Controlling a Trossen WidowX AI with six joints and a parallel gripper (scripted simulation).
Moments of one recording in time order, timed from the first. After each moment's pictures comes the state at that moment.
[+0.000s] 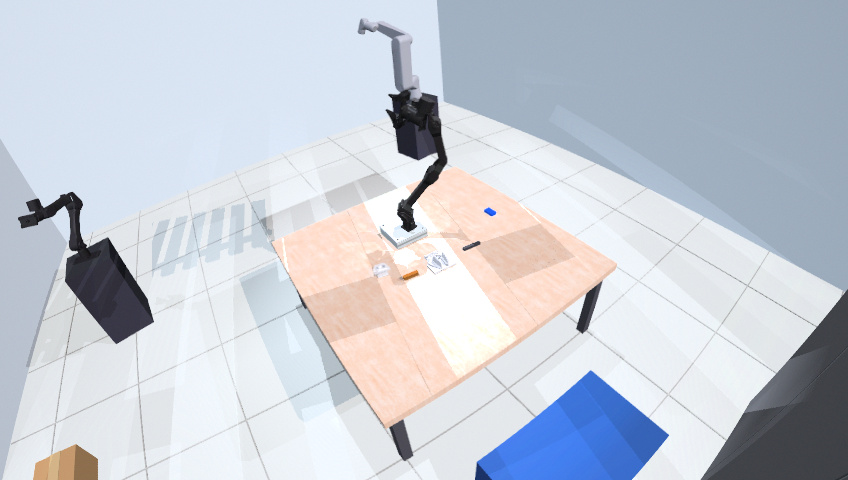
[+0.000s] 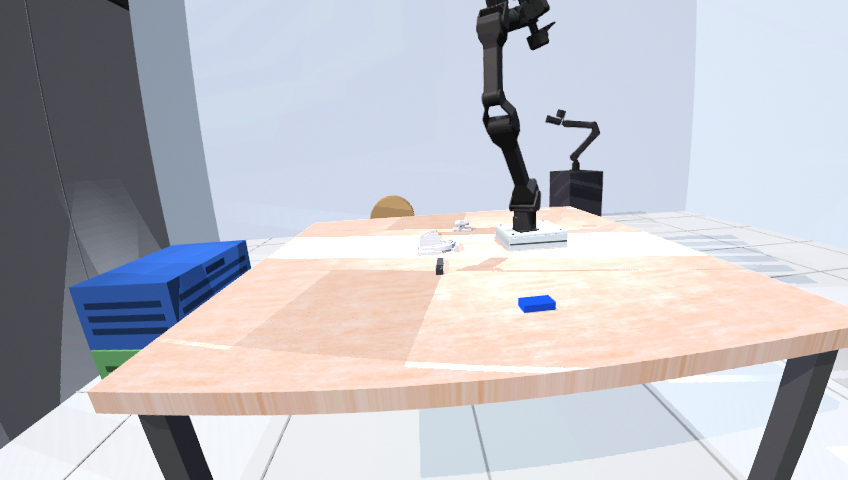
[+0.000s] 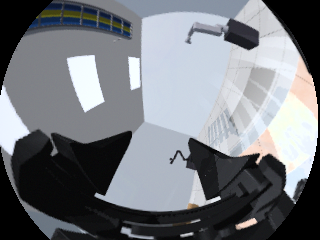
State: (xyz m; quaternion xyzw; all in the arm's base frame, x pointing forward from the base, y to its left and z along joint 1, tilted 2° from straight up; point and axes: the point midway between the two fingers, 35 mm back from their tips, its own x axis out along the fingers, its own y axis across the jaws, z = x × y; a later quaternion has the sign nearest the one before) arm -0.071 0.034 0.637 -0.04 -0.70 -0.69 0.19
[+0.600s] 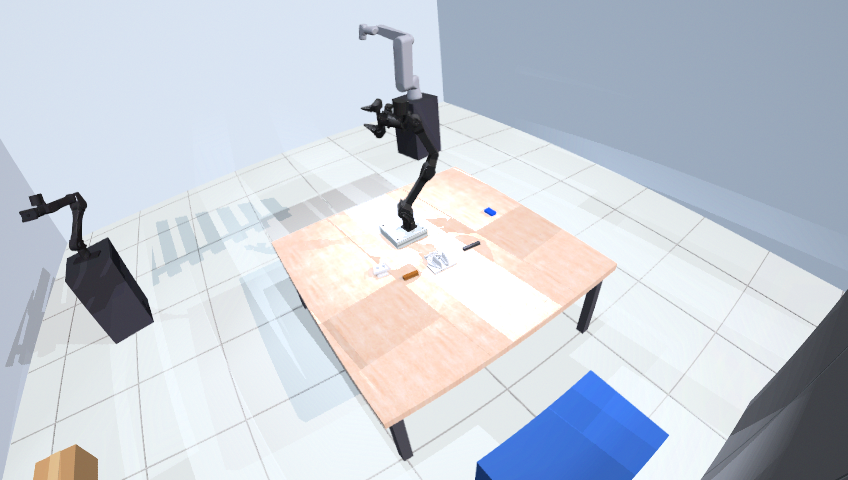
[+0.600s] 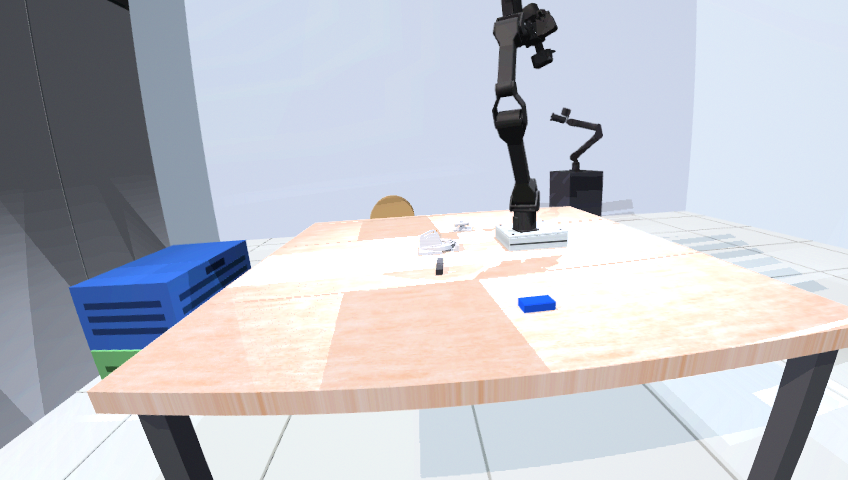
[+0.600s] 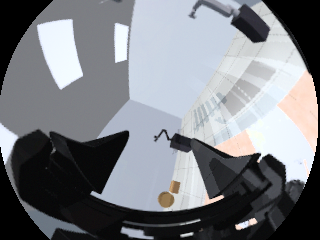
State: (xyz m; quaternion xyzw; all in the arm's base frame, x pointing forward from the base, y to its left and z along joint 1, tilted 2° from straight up) arm -0.129 -0.060 0.596 0.11 -0.63 -0.74 0.21
